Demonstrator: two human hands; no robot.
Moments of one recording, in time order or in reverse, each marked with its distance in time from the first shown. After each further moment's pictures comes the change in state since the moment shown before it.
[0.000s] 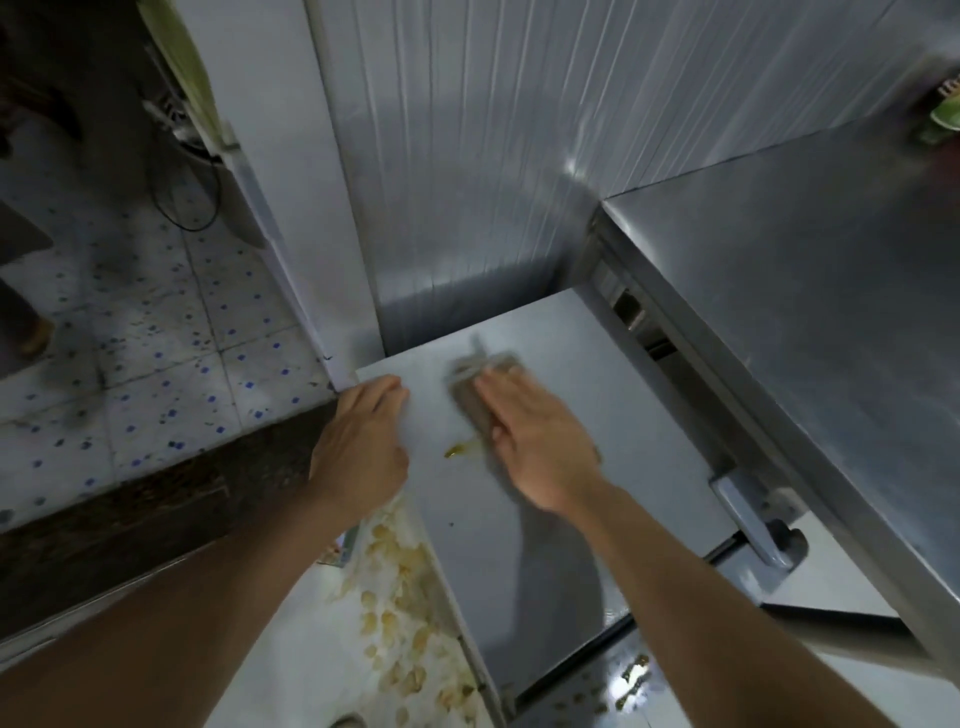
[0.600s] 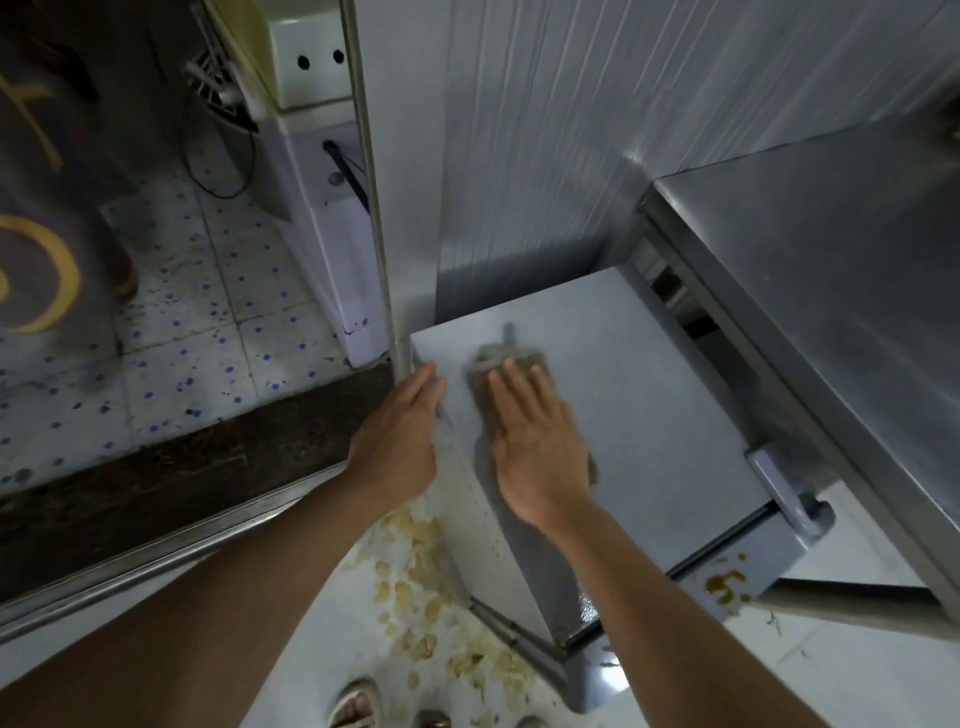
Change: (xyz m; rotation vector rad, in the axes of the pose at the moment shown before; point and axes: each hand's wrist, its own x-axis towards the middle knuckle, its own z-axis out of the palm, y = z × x) left_hand -0.037 -0.020 0.002 -0.129 -0.067 -0.001; right_hand -0.022 -0.073 0.031 -0.151 -0.004 0.183
